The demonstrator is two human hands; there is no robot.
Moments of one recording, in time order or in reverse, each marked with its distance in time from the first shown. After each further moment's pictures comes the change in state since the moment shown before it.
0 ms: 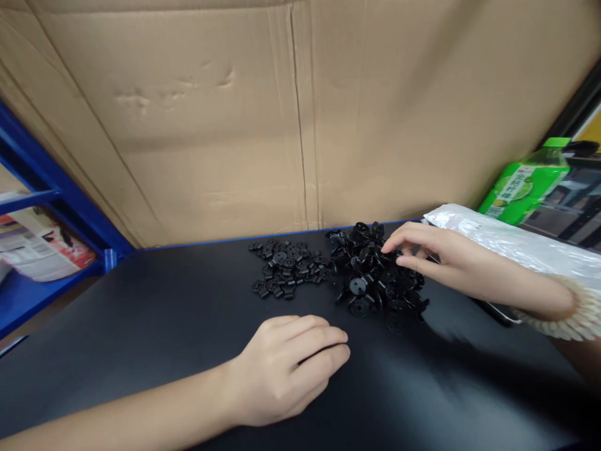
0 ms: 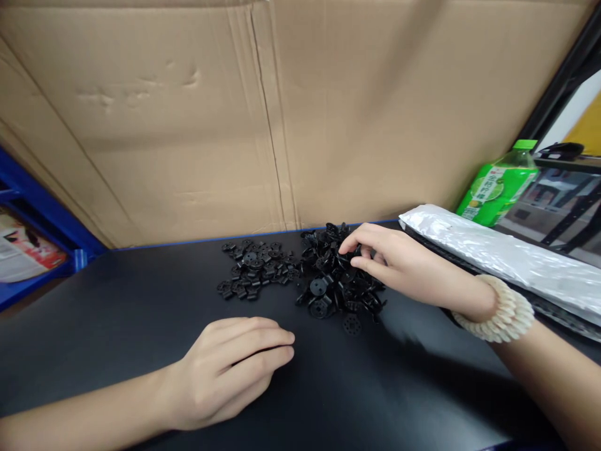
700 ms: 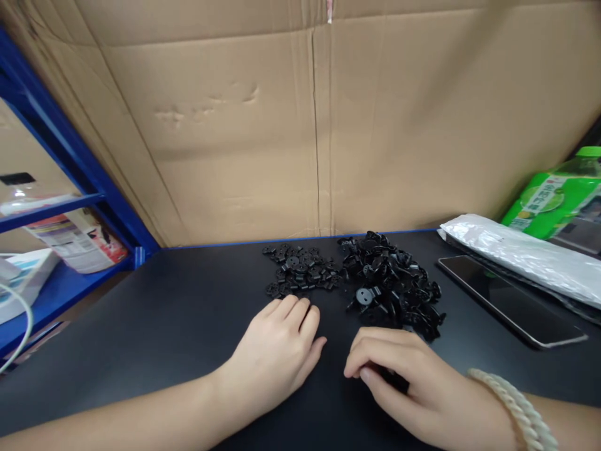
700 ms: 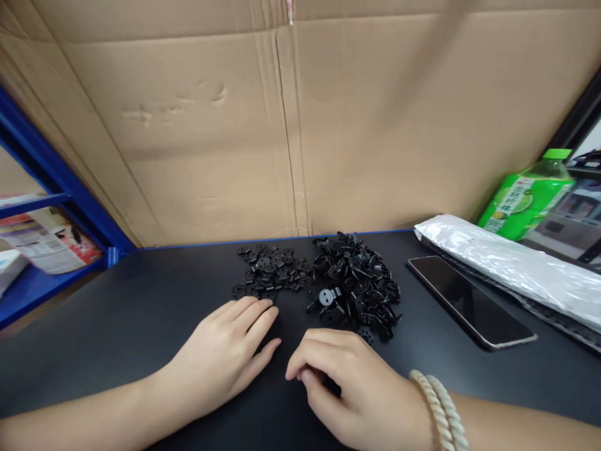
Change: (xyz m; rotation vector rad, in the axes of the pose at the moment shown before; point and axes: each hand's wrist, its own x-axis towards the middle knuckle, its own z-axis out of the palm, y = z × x) left_hand -0.003 0.001 -0.007 0.425 -0.344 -0.385; right_hand -0.030 -0.078 0.081 0.472 -0.173 -0.153
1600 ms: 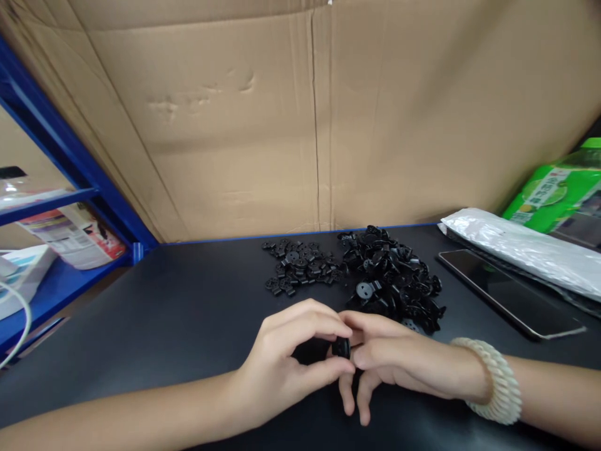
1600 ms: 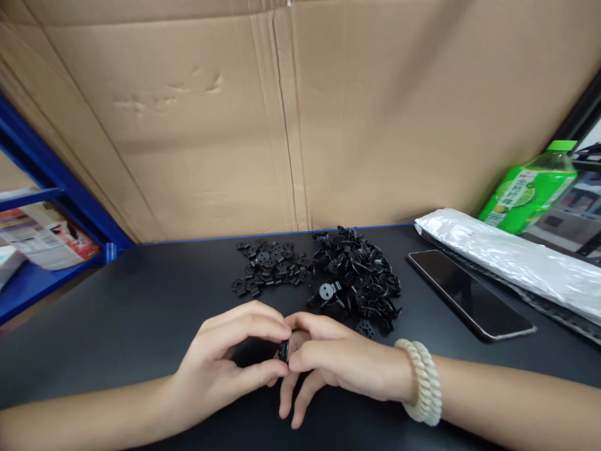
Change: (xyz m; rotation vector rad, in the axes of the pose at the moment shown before) left_hand 0.001 0.009 -0.003 -1.138 0.350 -0.042; right_hand 0.026 0.013 0.008 1.219 -0.235 0.402
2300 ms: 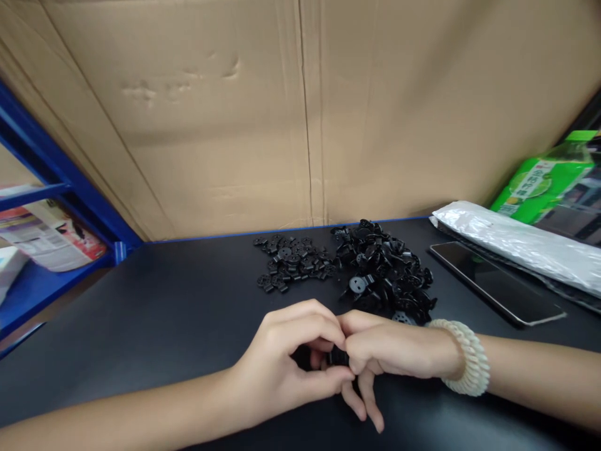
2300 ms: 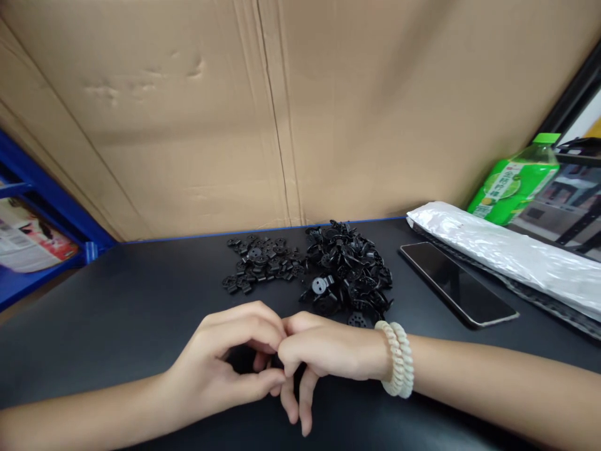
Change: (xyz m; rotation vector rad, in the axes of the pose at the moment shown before) left_hand 0.004 0.001 0.007 -0.090 -0.128 -0.125; right_hand 0.014 -0.010 -0.003 -0.057 -0.098 0.234
